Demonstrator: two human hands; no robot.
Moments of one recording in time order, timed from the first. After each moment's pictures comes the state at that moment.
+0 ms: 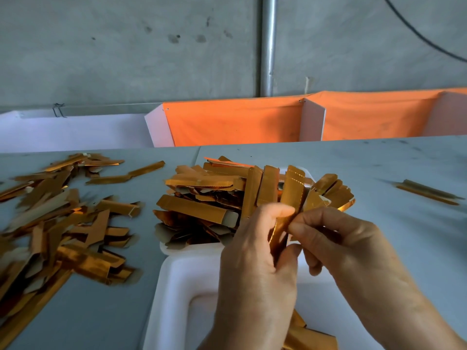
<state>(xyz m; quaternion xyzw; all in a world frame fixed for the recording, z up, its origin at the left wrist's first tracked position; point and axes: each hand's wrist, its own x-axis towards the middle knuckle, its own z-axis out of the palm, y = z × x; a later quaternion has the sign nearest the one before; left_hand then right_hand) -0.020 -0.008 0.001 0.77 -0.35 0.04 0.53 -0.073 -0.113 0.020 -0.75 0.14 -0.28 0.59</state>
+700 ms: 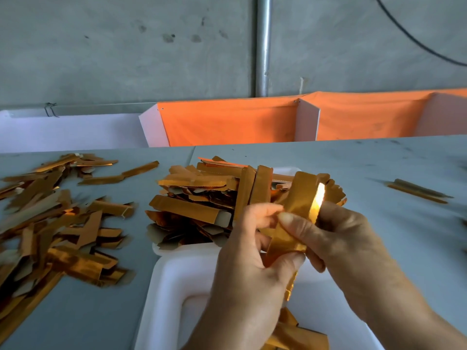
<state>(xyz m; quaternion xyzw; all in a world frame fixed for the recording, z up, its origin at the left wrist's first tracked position) -0.011 -0.009 -0.007 0.71 -0.34 -0.09 0.61 -0.069 -0.126 0.017 -0.71 0.15 -0.25 0.64</state>
